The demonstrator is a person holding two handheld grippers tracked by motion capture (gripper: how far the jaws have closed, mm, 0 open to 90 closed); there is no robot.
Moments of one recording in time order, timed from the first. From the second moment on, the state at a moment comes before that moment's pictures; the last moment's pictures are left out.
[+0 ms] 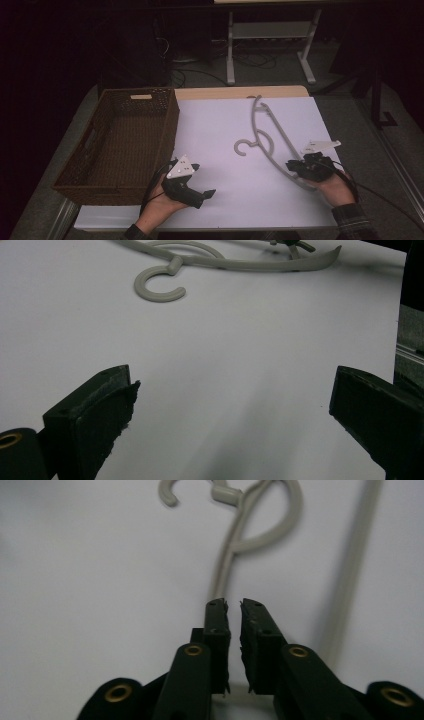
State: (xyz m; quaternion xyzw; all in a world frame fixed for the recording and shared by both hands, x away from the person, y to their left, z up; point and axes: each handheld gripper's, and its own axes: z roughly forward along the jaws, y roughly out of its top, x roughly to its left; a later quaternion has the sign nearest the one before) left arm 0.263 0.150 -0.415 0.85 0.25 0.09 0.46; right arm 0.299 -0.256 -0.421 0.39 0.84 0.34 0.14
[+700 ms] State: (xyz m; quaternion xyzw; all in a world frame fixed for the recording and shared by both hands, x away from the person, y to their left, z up) left arm 0.264 0.150 -0.416 0.85 0.26 0.10 0.45; right arm 0.276 -0.285 -0.432 0.38 0.86 0.33 0.08
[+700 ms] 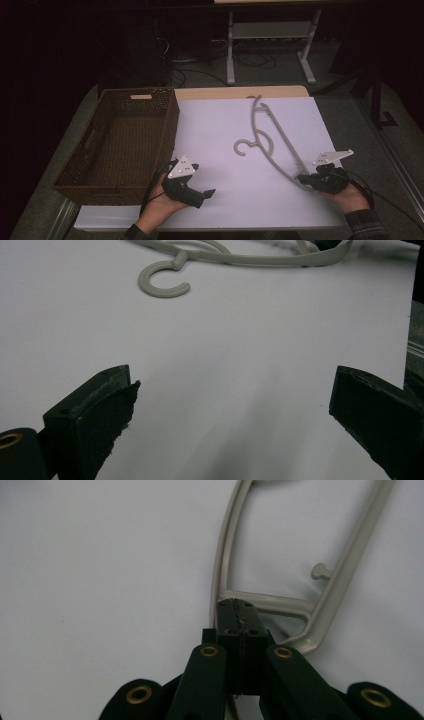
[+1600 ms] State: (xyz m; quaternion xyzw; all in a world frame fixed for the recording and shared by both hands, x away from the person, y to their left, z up) left arm 0.264 0.150 -0.416 0.85 0.26 0.09 0.44; right arm 0.297 -0.159 -0.438 0.27 0.89 0.36 0.02
